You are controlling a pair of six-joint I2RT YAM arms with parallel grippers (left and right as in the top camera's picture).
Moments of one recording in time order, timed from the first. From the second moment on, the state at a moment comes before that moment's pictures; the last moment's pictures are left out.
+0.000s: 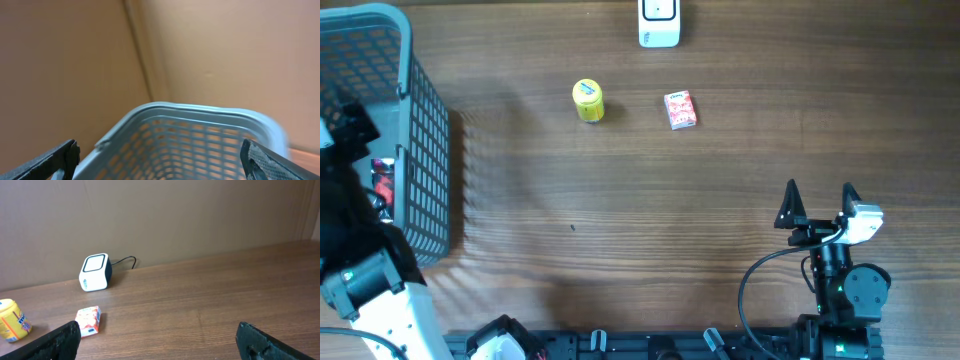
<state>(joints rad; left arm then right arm) 0.60 0.95 0.96 0.02 -0.04 0.20 -0.08 0.02 0.01 0.00 -0.08 0.18</state>
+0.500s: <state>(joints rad) 0.74 1.47 1.47 -0.60 0.04 0.11 -0.08 0.02 0.01 0.00 -0.08 0.18</state>
